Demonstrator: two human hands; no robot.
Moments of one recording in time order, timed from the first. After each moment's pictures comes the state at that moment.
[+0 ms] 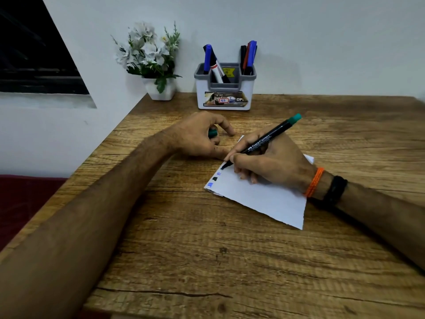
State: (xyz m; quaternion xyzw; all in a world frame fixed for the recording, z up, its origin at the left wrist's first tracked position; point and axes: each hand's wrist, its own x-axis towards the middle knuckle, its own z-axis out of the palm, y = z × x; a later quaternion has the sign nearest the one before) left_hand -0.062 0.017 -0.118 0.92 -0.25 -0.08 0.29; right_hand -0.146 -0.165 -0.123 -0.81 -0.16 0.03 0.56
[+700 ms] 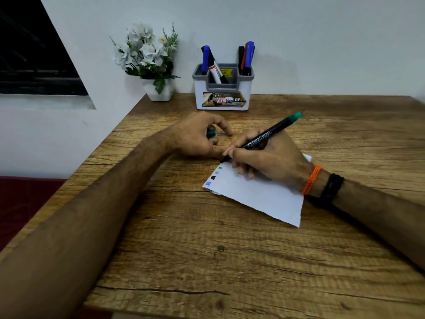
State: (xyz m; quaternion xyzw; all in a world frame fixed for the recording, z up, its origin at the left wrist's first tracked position) left_hand -0.065 0.015 -0.116 0.92 -0.25 -0.08 0.28; right_hand -0.139 -0.168 -0.128 -0.79 -0.17 0.01 0.58
